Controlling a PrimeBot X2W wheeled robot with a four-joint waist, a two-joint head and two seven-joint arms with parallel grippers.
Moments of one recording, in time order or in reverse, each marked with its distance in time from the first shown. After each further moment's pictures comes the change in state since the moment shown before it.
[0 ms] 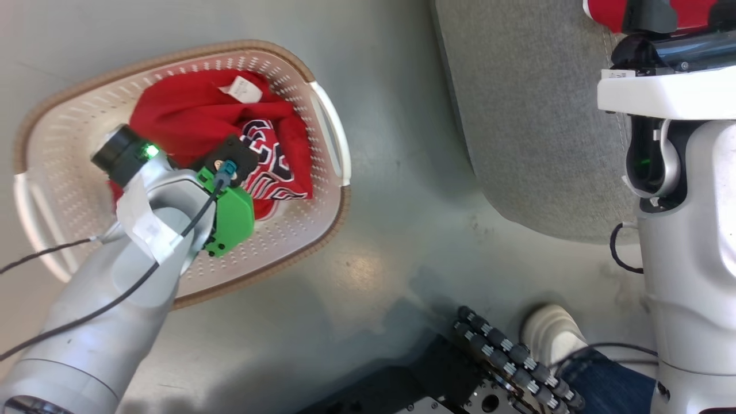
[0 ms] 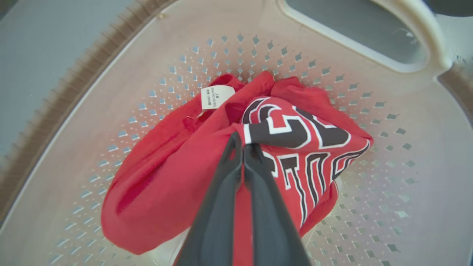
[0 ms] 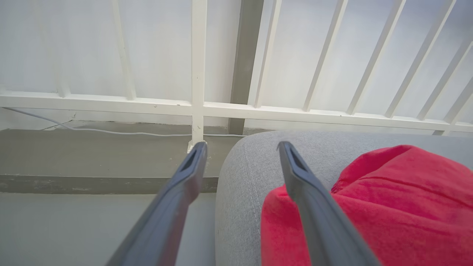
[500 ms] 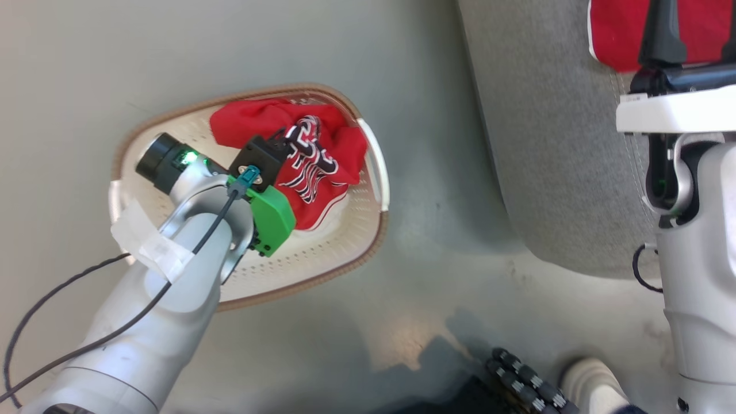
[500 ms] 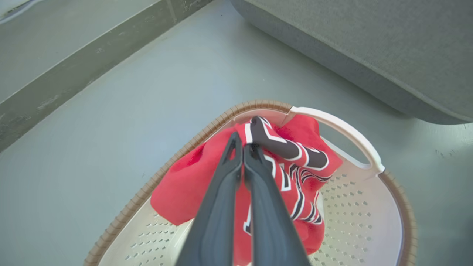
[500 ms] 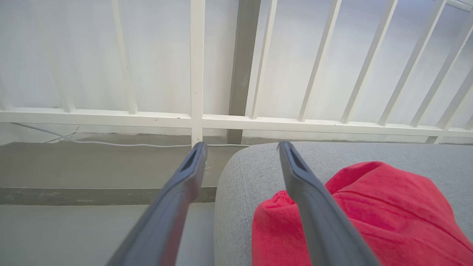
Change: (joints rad) left arm 0.056 -0.095 0.068 -0.054 -0.093 0.013 -0.131; right arm 0.058 -0.053 -0.050 0.087 -0.029 0.000 0.000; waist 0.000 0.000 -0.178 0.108
